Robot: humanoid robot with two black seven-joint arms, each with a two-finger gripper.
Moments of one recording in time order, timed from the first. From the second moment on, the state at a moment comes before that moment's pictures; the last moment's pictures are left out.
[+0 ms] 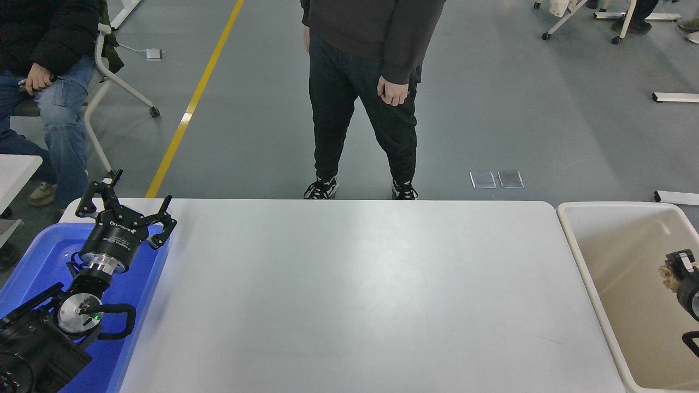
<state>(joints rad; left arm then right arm) -0.54 0.41 -0.75 -0.43 -0.19 -0.70 -0.46 0.67 -0.43 0.12 0.02 -0.31 0.03 0.16</state>
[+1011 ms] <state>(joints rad) -0.54 0.41 -0.75 -0.43 -0.19 -0.70 -0.46 0.57 -0.61 0.77 0.48 -0.30 0.04 0.18</state>
